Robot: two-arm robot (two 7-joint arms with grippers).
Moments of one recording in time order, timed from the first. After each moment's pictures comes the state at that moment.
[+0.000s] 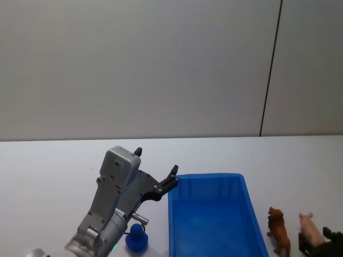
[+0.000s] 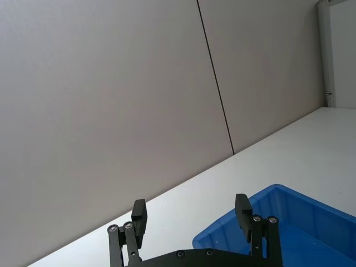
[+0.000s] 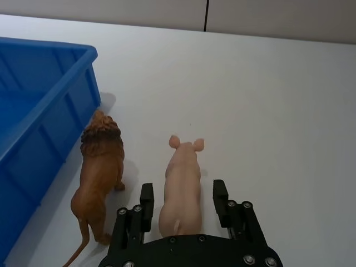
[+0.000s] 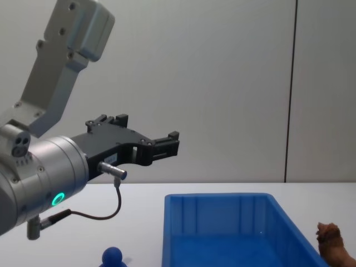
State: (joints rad) left arm -0.24 0.38 0.45 -1.63 -0.20 0.01 -0.01; right arm -0.05 0.38 -0.17 -1.62 0.32 0.28 0.03
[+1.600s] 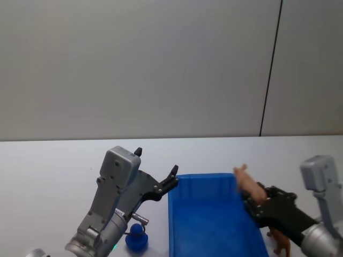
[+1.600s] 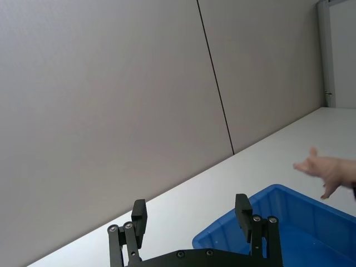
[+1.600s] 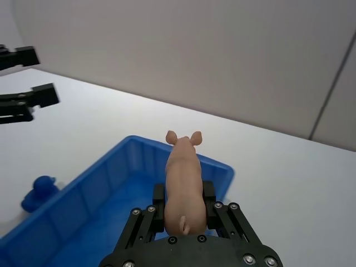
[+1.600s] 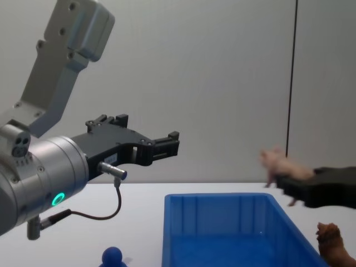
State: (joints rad) left arm -0.24 0.38 0.45 -1.63 -0.20 0.01 -0.01; right arm 0.08 0.28 -0.24 -1.69 0.21 0.24 0.27
